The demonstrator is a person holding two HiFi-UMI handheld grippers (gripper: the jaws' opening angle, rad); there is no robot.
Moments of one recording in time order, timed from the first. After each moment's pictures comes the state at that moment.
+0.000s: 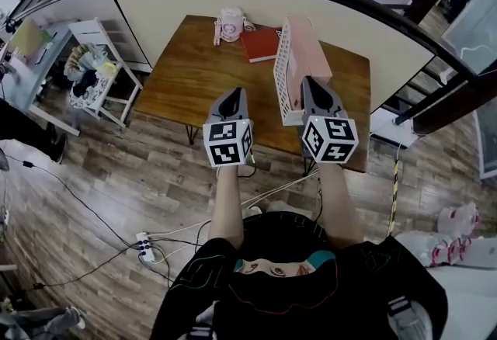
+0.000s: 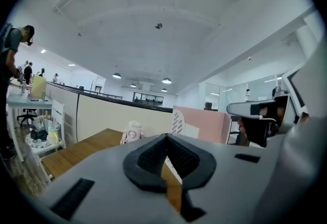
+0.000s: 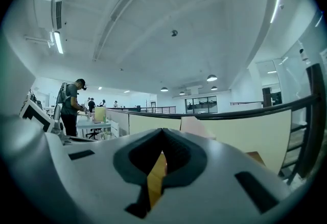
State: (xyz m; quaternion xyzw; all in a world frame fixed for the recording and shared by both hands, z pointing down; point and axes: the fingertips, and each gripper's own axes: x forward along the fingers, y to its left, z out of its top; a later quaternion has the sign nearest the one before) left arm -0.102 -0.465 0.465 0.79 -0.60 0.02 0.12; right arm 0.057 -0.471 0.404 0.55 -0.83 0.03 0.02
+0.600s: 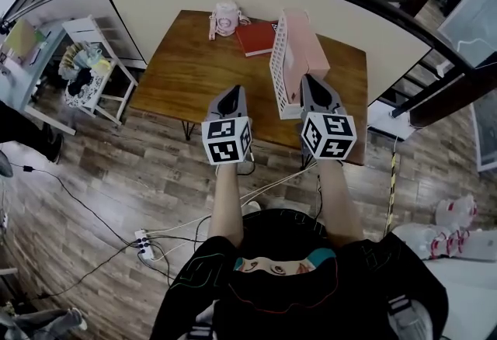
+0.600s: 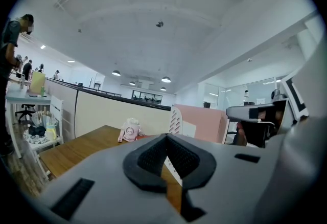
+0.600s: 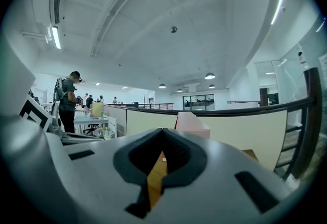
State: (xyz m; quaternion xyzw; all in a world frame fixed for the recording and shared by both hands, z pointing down) left arm -0.098 -0.458 0.475 0.80 -0.59 0.02 0.14; right arm 0.062 -0.466 0.419 0.56 -0.82 0.04 0.04
